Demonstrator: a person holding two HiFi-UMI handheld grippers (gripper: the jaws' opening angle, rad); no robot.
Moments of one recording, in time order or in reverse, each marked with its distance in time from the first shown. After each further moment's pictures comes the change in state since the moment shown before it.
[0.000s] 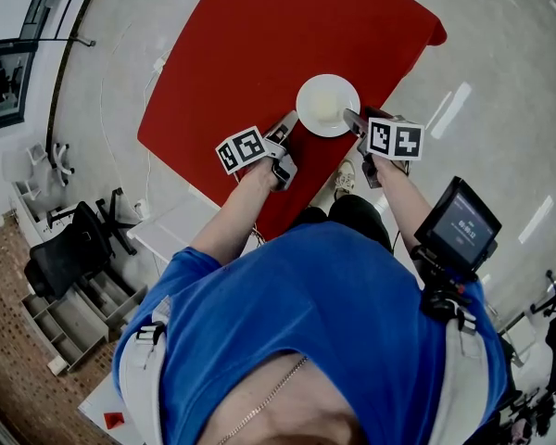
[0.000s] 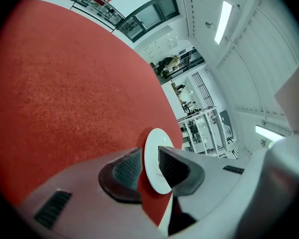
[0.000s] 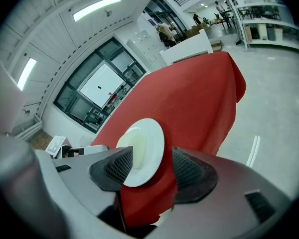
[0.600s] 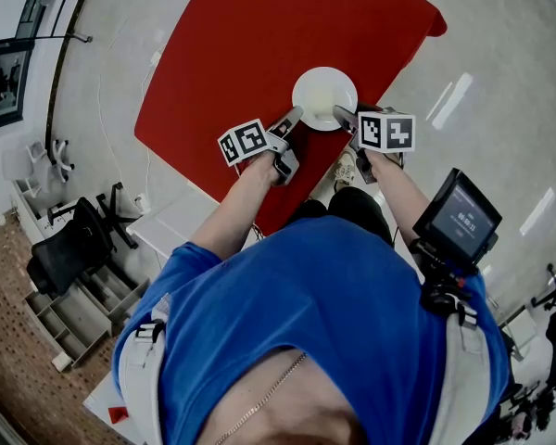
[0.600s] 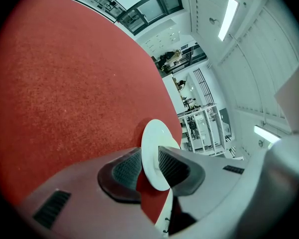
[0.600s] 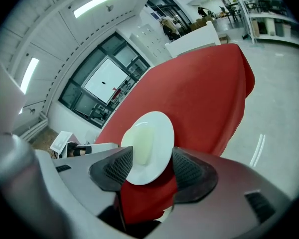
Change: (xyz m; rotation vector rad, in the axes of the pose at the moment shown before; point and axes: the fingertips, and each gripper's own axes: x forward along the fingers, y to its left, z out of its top) left arm 0.005 -0.006 -0.015 -0.021 0.067 -0.015; right arm 0.006 0.024 -0.010 -0.026 0.063 0.052
